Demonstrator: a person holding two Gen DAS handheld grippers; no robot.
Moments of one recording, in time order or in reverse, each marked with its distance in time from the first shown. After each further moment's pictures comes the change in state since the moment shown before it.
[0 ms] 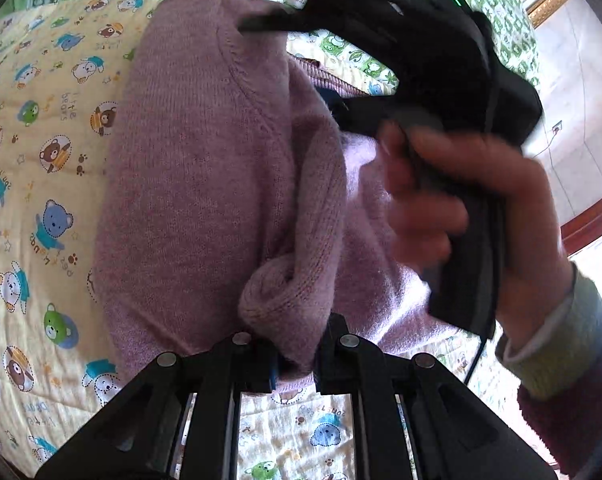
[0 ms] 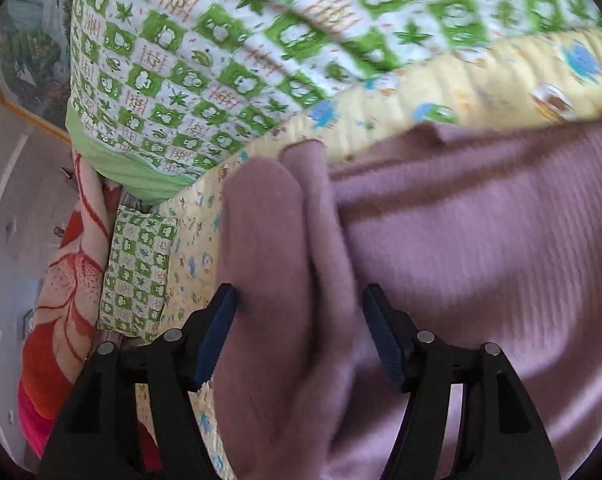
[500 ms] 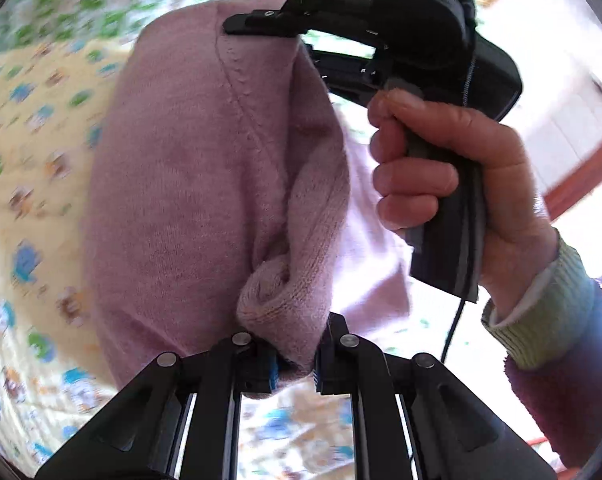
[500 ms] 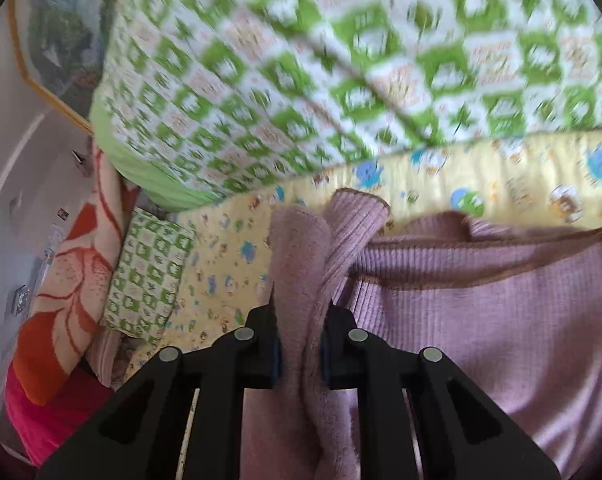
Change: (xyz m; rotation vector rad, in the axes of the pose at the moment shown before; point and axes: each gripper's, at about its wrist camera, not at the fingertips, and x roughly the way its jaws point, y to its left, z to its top) left arm -0.021 -0.056 0.005 0.135 -0.010 -0.111; right arm -0.047 0.030 0.026 -0.112 -0.077 0.002
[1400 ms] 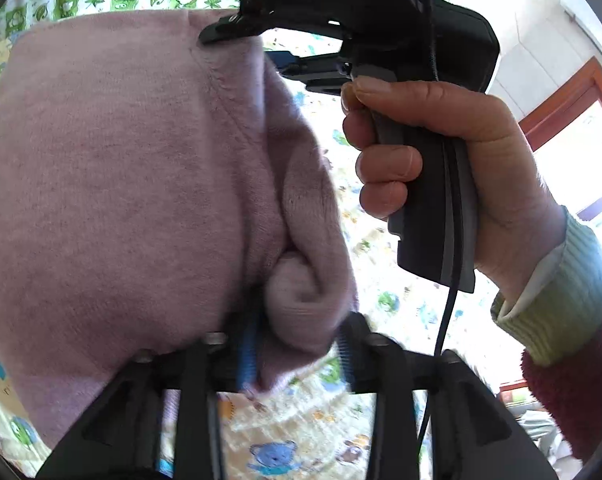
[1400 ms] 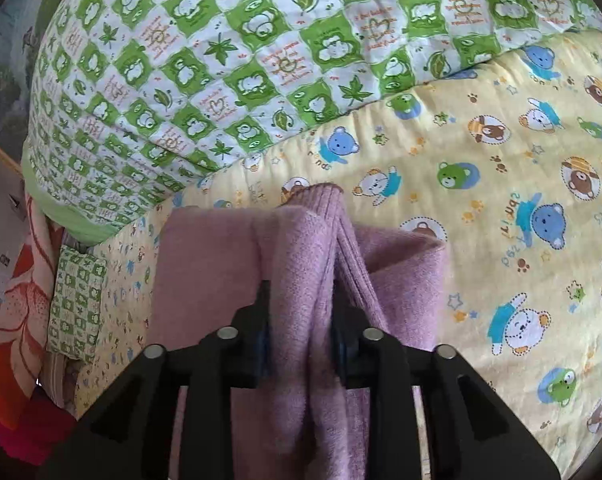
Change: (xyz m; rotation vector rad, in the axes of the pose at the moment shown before) left arm 0.106 -0.060 0.001 0.145 0.188 -0.072; right arm -0.099 -0.130 -0.016 0.148 -0.063 -0.283
